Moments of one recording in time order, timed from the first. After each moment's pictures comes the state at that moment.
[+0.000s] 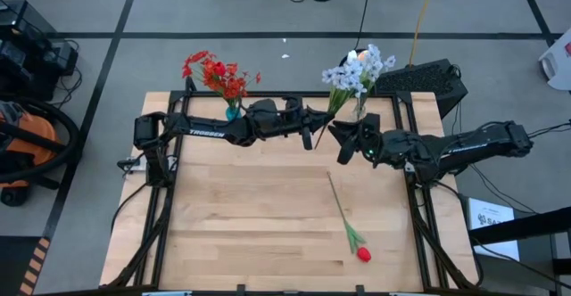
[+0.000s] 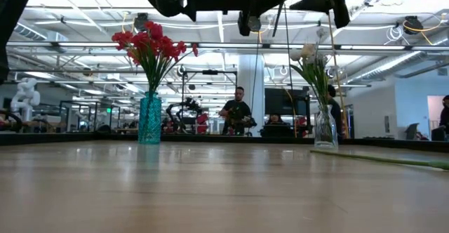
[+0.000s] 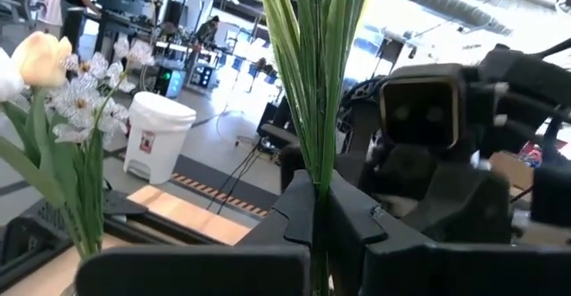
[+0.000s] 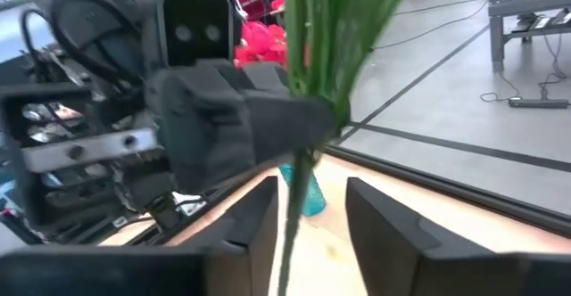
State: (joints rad) left arm 0.17 1.84 1.30 0.71 0.06 -0.36; right arm 0.11 1.00 0.74 0.13 0.68 0.51
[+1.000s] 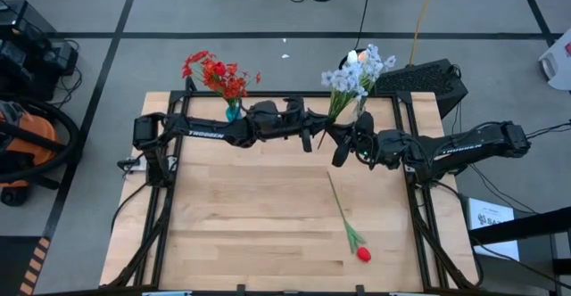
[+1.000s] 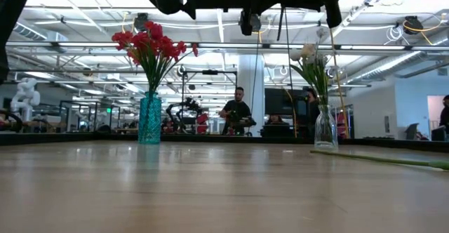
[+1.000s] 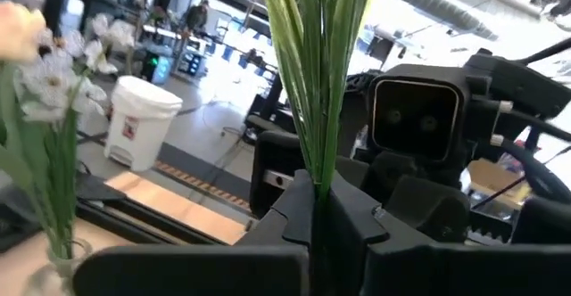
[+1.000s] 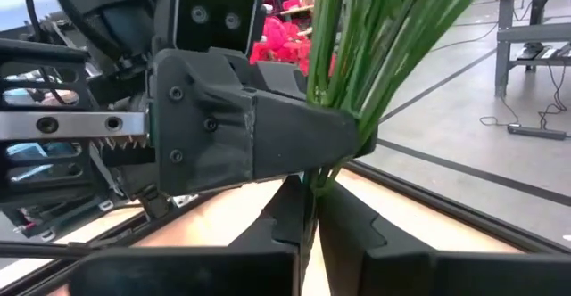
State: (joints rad) left arm 0.15 1.84 1.31 0.67 0.08 -0.43; right arm 0.09 1.05 0.74 0.22 0.65 0.38
